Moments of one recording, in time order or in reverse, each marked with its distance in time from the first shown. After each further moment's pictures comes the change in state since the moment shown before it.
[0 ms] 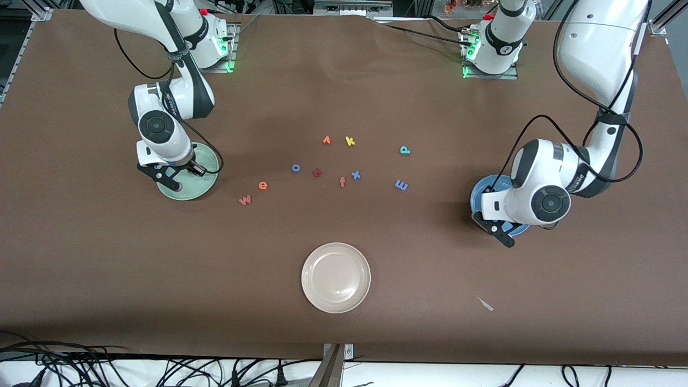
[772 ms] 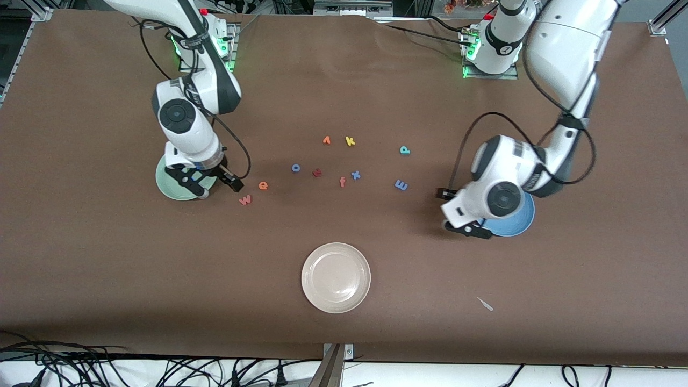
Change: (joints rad) left arm -0.159 0.024 -0.060 0.032 -0.122 -0.005 -0.820; right arm 0.012 0.019 0.187 0.189 0.198 -0.003 0.211
